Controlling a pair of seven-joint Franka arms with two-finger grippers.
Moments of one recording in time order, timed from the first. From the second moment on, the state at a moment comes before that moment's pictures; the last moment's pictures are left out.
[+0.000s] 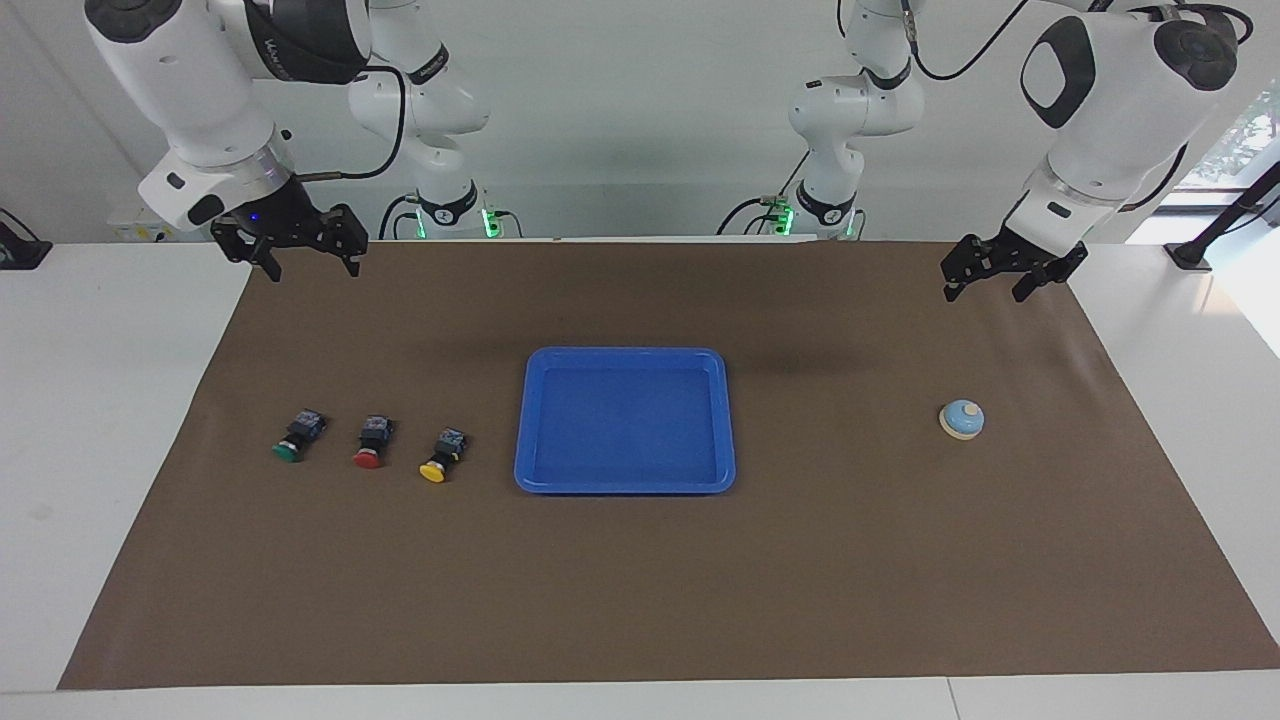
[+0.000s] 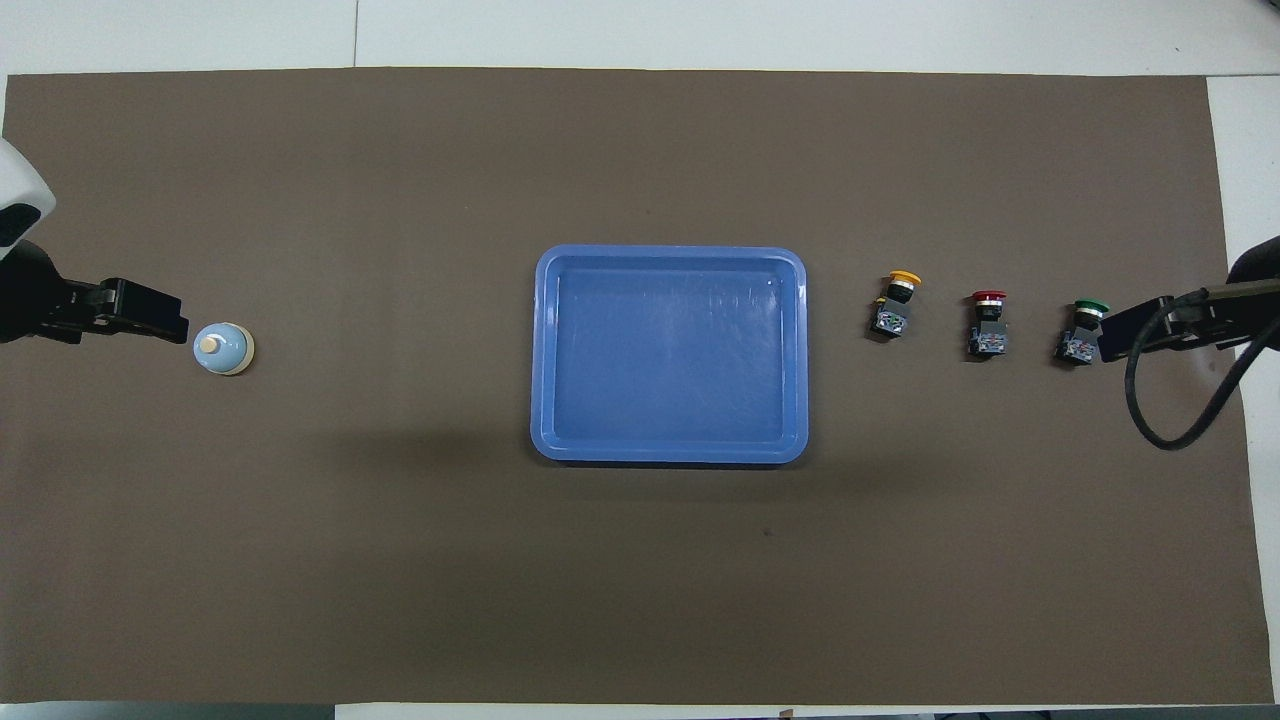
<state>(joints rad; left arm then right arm) -0.02 -0.01 -0.03 -1.70 -0.02 1.62 0.04 -0.03 -0.03 0.01 -1.66 -0.03 1.52 -0.09</state>
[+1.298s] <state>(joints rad) 0.12 0.14 -0.02 -1.97 -0.02 2.08 0.12 -0.03 -0.03 0.01 -1.66 -0.03 1.52 -0.09</state>
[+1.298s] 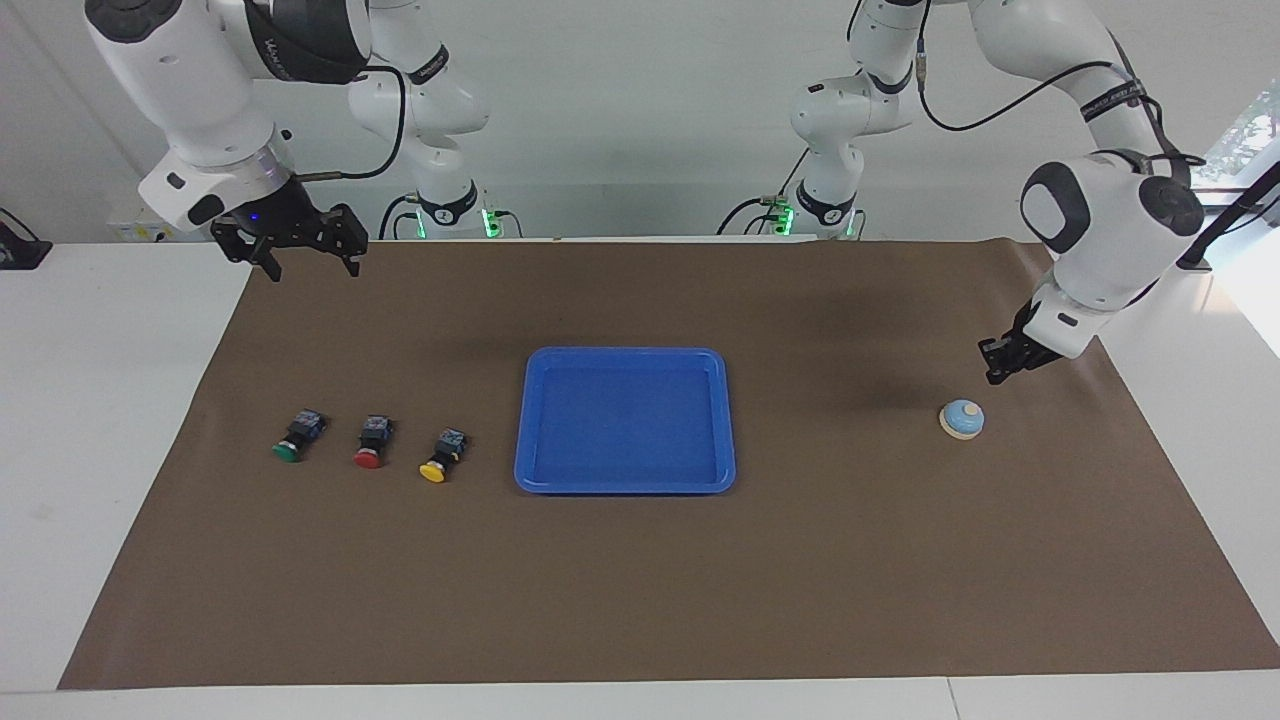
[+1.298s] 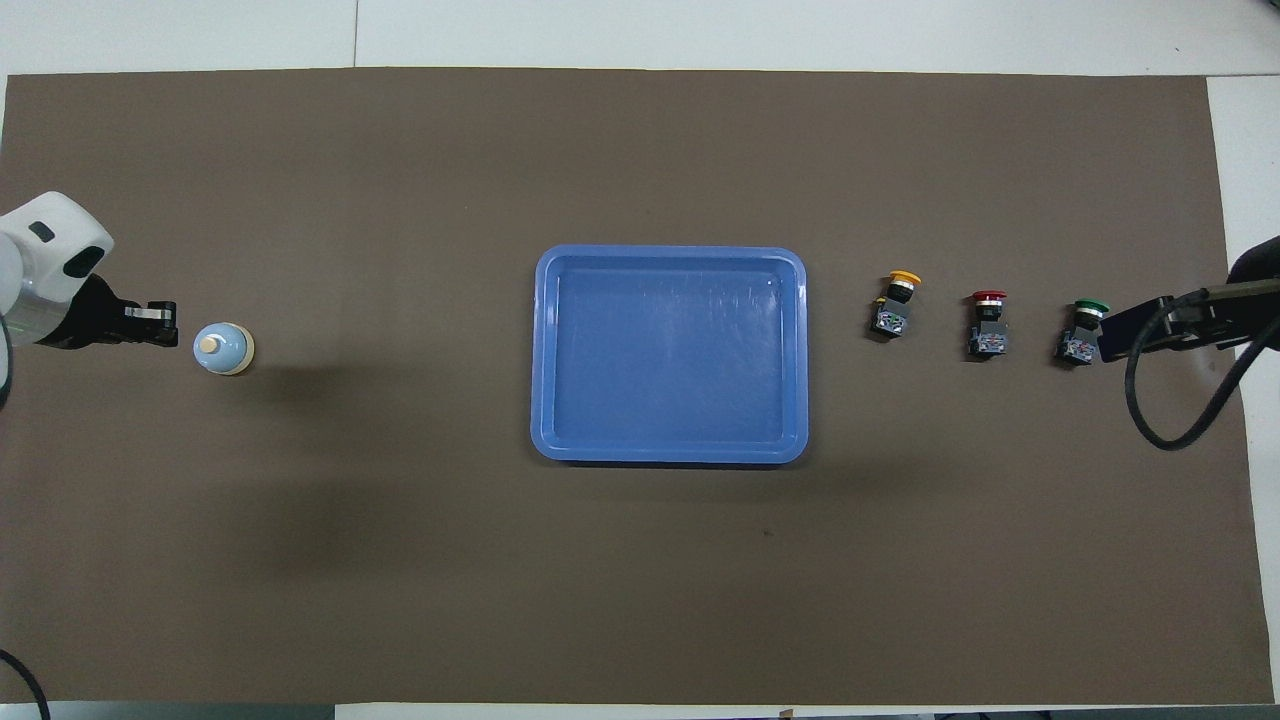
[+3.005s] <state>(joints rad) 0.06 -0.08 -0.05 -1.83 -0.02 1.60 0.09 -0.03 -0.03 0.01 -1.66 -0.03 1.52 -0.09</state>
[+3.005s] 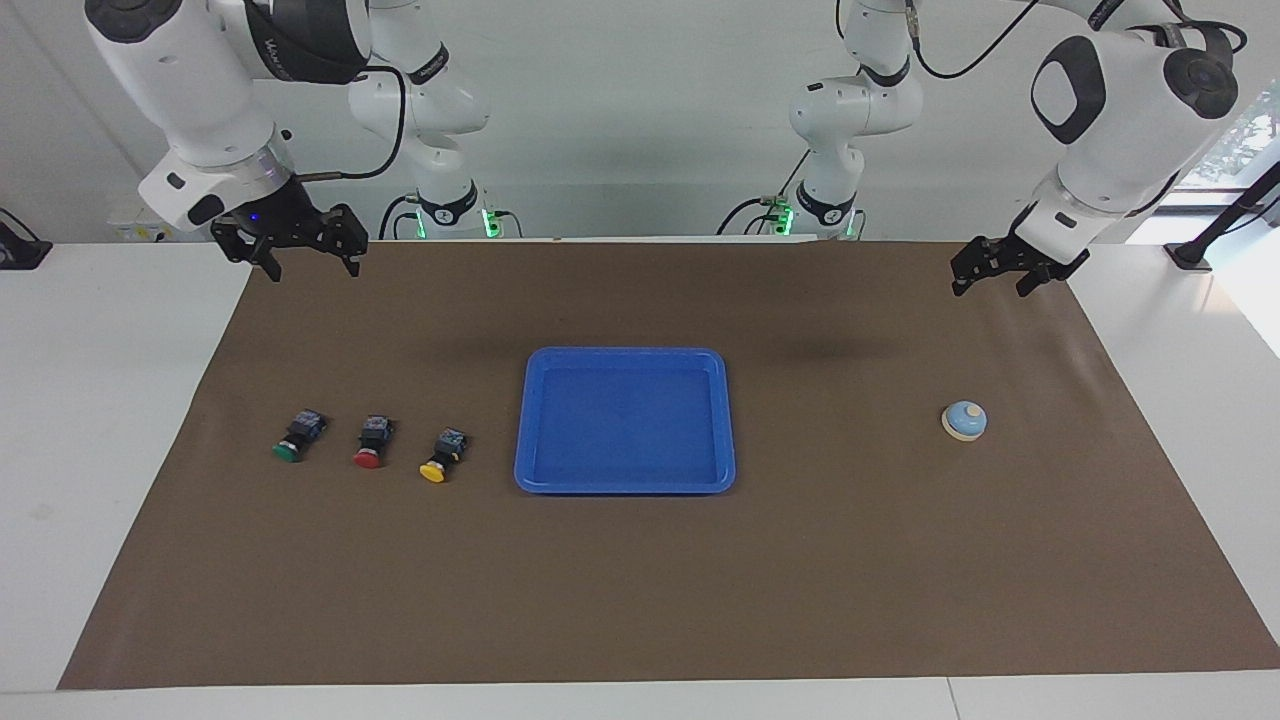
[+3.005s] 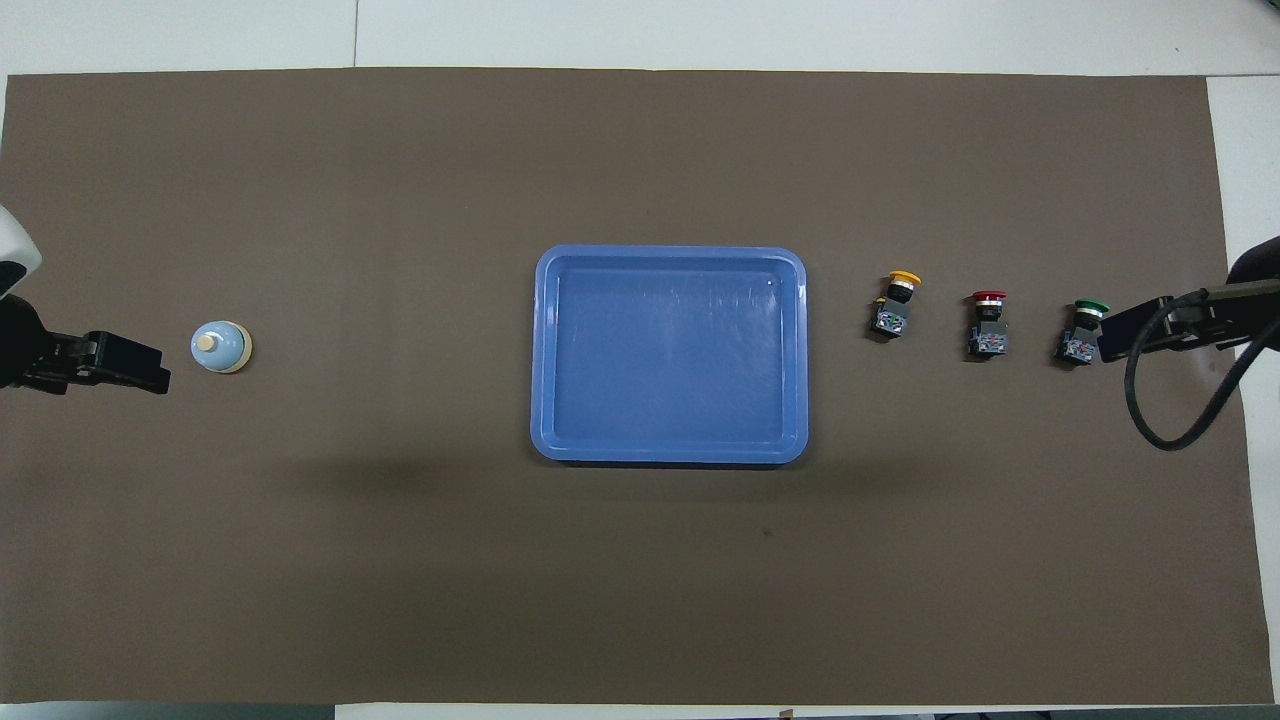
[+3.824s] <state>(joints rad) 0.00 0.01 -0.05 -1.71 -0.02 1.55 0.02 -0.03 -0.05 0.02 -1.72 -0.03 1.65 -0.09</state>
